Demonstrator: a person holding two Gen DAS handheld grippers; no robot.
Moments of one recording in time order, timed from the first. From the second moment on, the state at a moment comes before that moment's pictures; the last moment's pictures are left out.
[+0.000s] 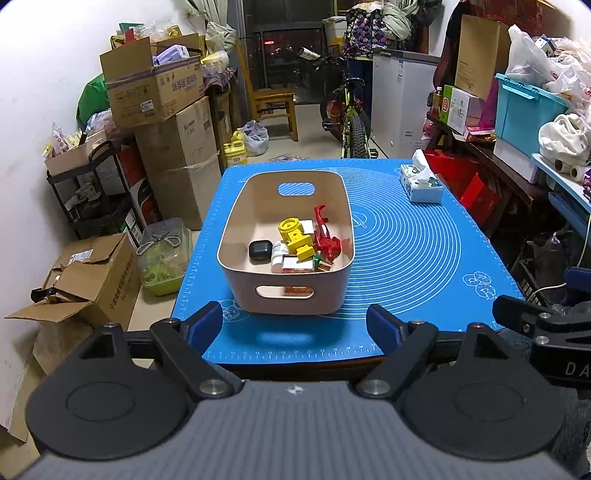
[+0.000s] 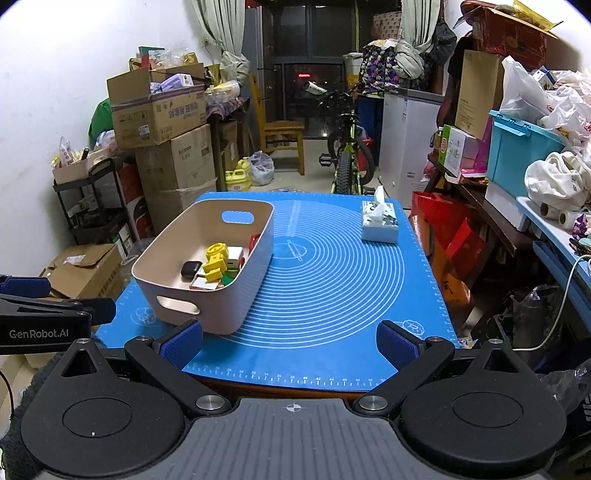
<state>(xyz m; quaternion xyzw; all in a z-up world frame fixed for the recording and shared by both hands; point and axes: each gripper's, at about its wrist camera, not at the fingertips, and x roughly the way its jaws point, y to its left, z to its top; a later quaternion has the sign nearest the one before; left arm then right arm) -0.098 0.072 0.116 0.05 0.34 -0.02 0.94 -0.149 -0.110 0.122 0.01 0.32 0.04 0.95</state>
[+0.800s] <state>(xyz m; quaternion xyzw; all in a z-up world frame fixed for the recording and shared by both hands) -0.098 0.071 0.116 0.05 0.34 -0.02 0.94 -0.151 -0.114 0.120 0.01 0.32 0.04 0.95</state>
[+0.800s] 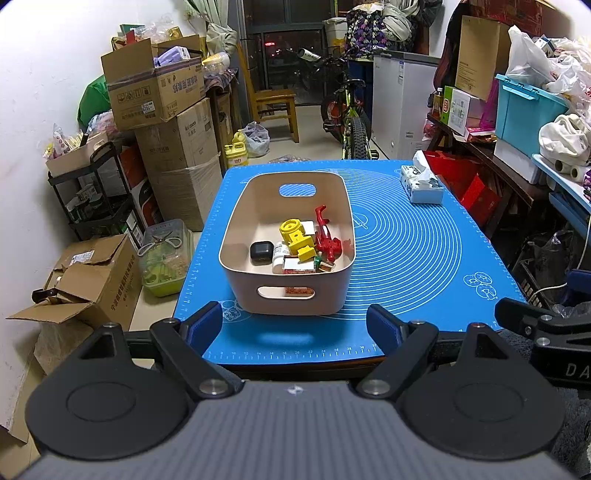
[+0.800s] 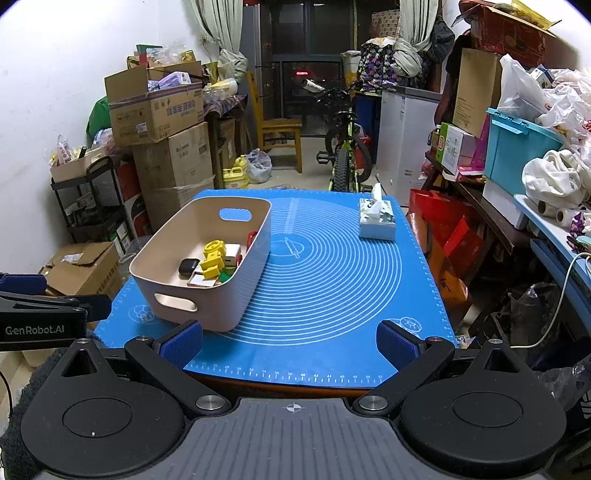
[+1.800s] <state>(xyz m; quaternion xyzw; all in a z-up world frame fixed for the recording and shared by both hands) -0.099 0.072 0.116 0.05 0.34 -0.02 0.94 -0.157 -0.122 0.113 0.01 0.32 0.04 0.95</state>
